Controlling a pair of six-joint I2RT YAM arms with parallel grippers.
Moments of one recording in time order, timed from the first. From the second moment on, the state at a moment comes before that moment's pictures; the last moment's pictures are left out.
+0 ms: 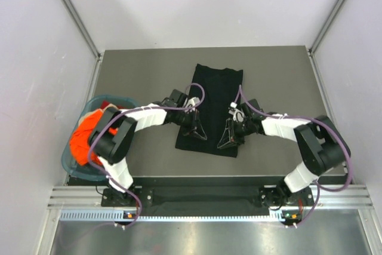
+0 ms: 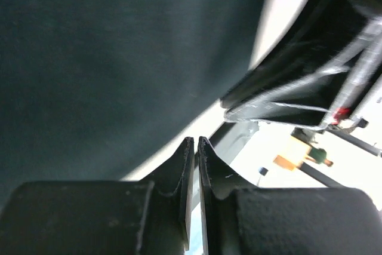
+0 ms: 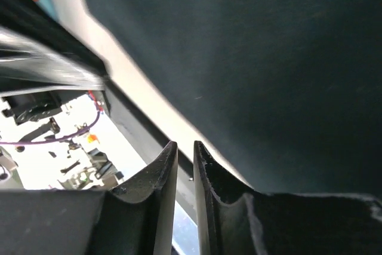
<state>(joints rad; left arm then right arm) -0.56 1.74 1.01 -0.26 0.72 -0.68 0.45 1.55 0.70 -0.21 -0.73 0.61</state>
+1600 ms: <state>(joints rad) -0.28 2.14 1.38 -0.18 0.66 -0.59 0.07 2.05 1.12 -0.10 -0.89 0.57</state>
